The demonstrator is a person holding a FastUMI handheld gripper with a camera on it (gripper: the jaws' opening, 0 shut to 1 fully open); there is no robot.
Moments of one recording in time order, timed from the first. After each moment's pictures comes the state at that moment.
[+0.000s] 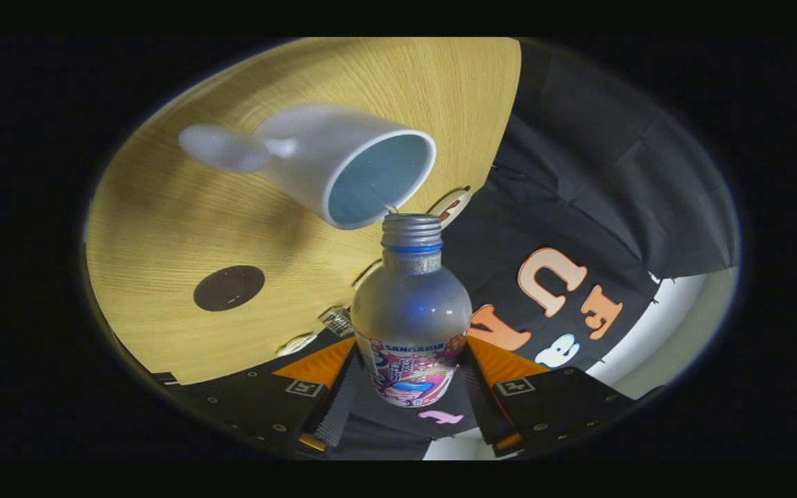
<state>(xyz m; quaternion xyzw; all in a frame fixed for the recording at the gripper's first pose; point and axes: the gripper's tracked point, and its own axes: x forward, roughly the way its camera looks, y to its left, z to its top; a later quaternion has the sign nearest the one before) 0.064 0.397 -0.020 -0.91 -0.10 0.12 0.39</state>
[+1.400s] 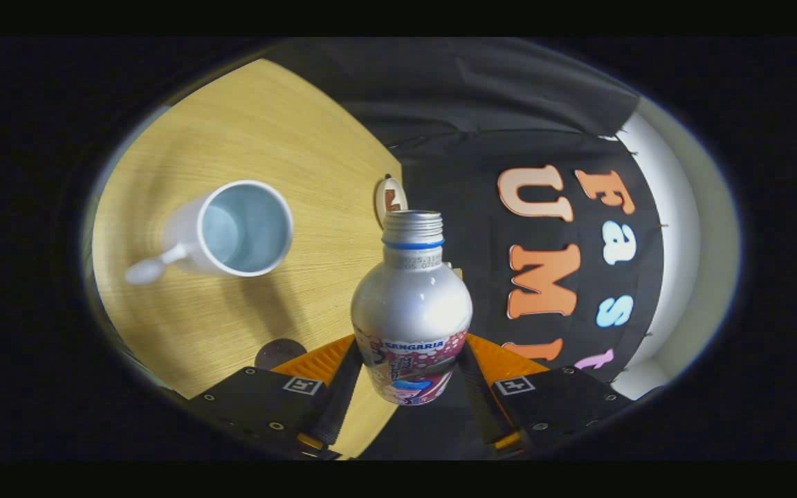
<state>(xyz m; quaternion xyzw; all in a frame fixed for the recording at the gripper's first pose) 0.079 0.366 -0.013 -0.66 -0.02 0.16 0.73</state>
